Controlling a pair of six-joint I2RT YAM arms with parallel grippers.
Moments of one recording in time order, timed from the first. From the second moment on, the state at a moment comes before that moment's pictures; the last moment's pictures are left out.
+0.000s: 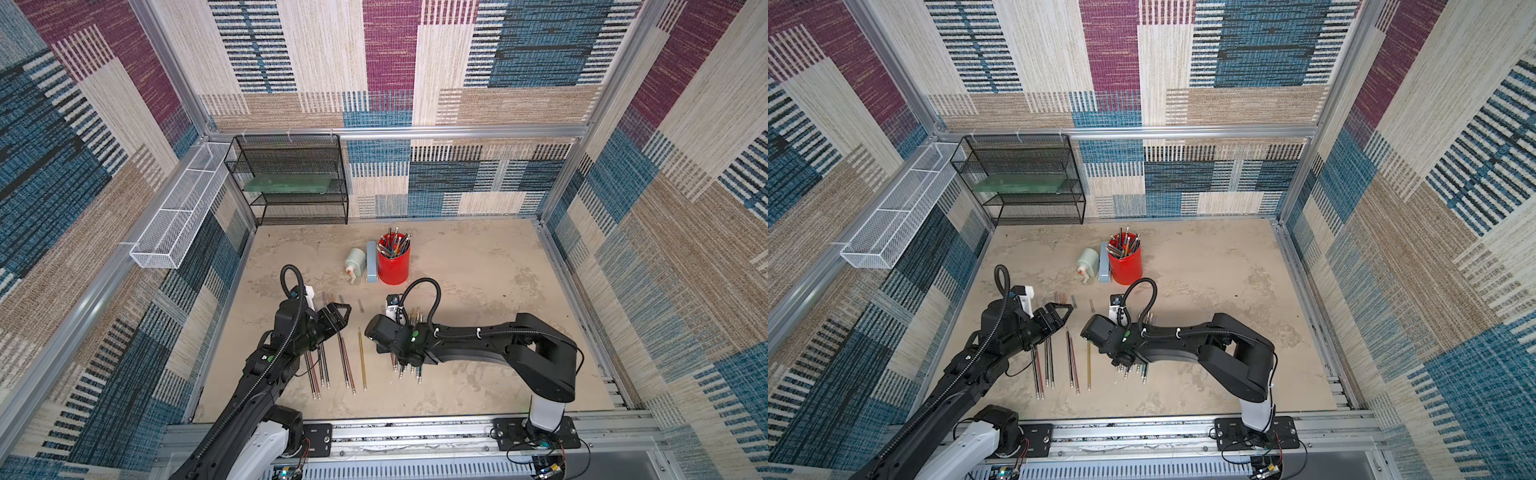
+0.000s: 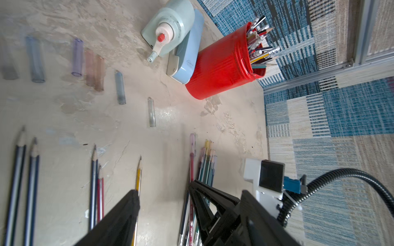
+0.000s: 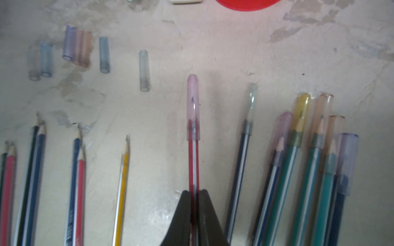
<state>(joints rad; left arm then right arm) -0.28 0.78 0.52 -0.29 0.26 -0.86 1.13 1.84 1.13 -0.29 0.45 0.89</state>
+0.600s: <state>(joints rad) -0.30 0.98 0.53 -0.11 0.42 -0.89 1.13 1.65 0.92 0.05 0.31 0.82</state>
